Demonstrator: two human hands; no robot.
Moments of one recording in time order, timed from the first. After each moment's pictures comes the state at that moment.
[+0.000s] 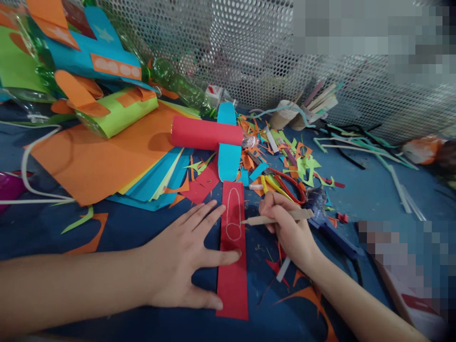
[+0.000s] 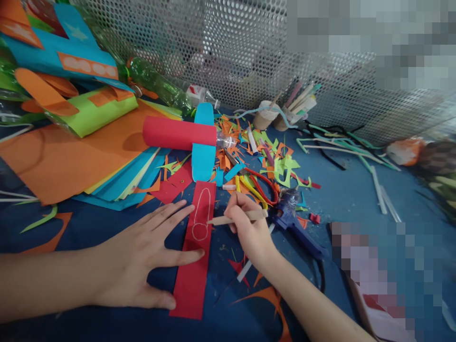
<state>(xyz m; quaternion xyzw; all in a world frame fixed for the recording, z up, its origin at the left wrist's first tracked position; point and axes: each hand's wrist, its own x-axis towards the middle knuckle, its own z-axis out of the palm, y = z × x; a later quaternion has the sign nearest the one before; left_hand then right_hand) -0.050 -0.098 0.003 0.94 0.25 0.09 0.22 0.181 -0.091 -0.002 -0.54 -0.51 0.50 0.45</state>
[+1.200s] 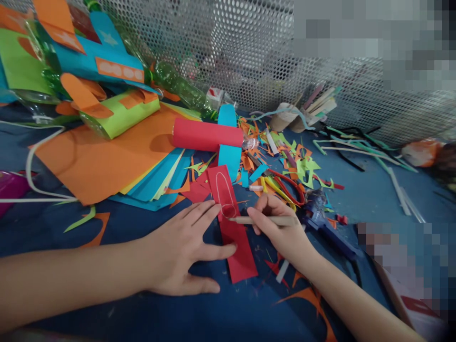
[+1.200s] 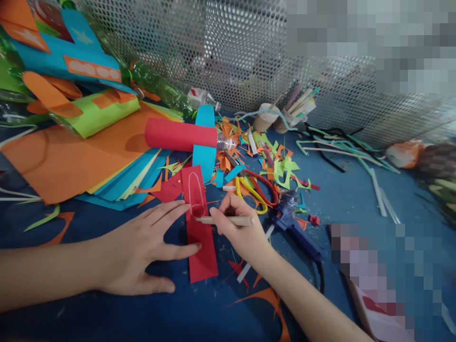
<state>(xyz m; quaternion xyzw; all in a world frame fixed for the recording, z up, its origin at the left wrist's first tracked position) -0.055 -0.091 0.002 0.95 0.23 0.10 0.17 0.173 -0.093 0.004 -0.54 -0.59 0.47 0.38</state>
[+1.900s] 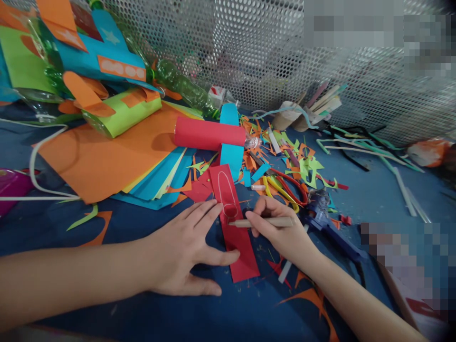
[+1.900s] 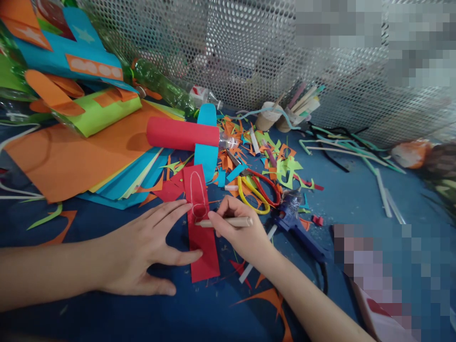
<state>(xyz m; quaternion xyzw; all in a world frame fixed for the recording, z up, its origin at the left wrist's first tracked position) -0.052 -0.093 0.001 0.95 0.23 0.11 0.19 0.174 -0.093 0.003 -0.54 -0.61 0.47 0.34</state>
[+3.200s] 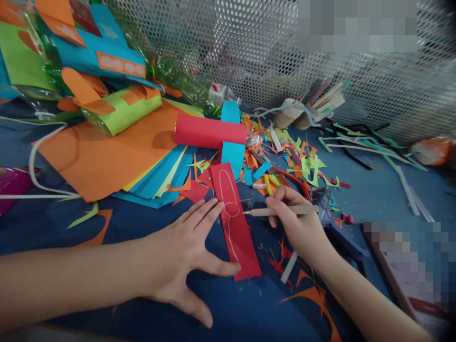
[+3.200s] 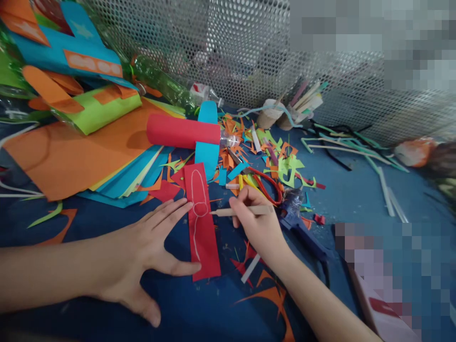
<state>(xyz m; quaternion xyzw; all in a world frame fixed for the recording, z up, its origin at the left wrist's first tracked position) -0.057 -0.088 0.007 0.93 0.19 0.06 0.30 0.186 -0.086 0.007 -0.59 -0.54 0.43 0.42</state>
